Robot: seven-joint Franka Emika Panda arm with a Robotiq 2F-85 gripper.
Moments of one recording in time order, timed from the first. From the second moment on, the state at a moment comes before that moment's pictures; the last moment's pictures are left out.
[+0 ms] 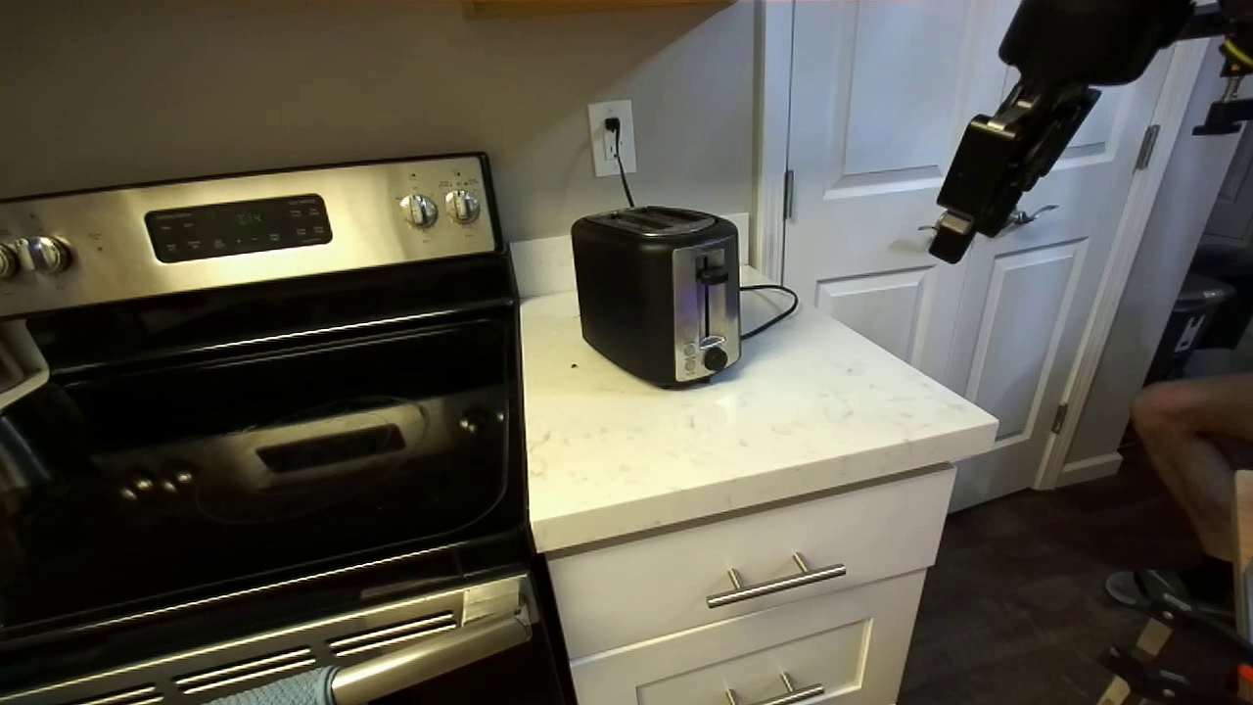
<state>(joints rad) 0.03 -0.71 0.33 -2.57 -0.02 2.16 0.46</state>
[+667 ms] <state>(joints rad) -0.03 -0.51 0.33 -2.44 -0.08 2.30 0.46</state>
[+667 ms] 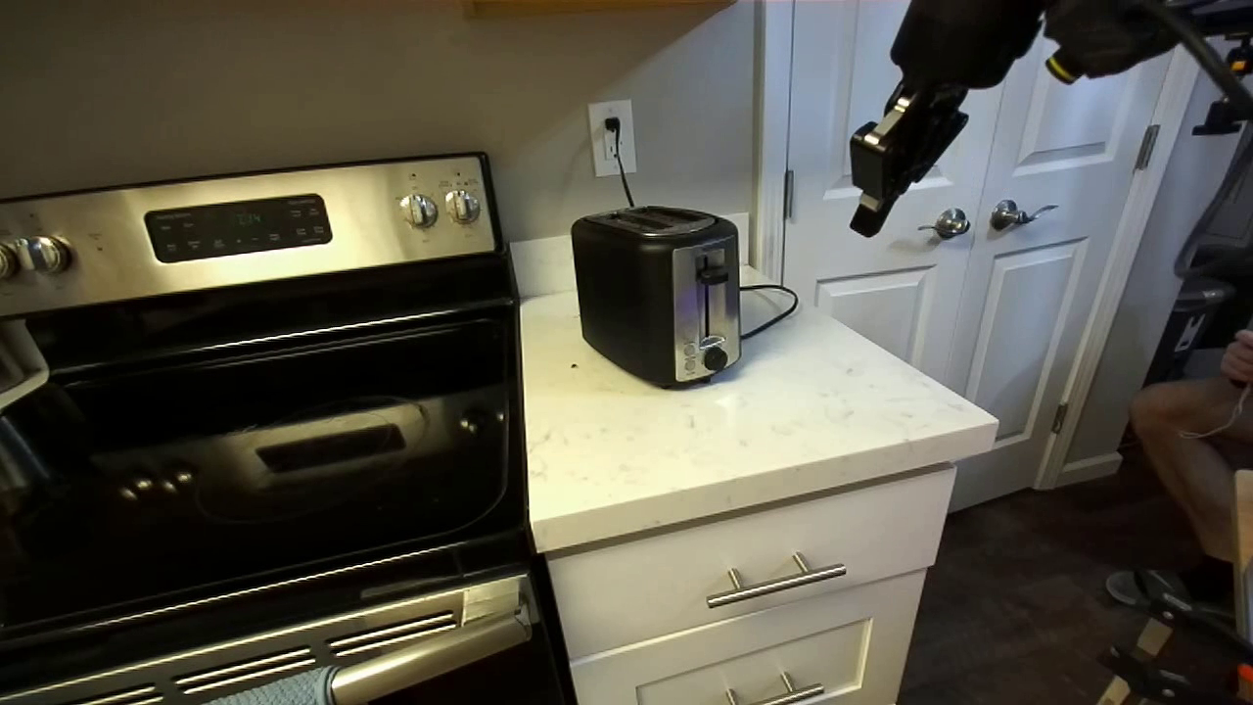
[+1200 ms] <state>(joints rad) -0.05 -0.29 0.33 -2.28 -0.19 2.32 0.52</state>
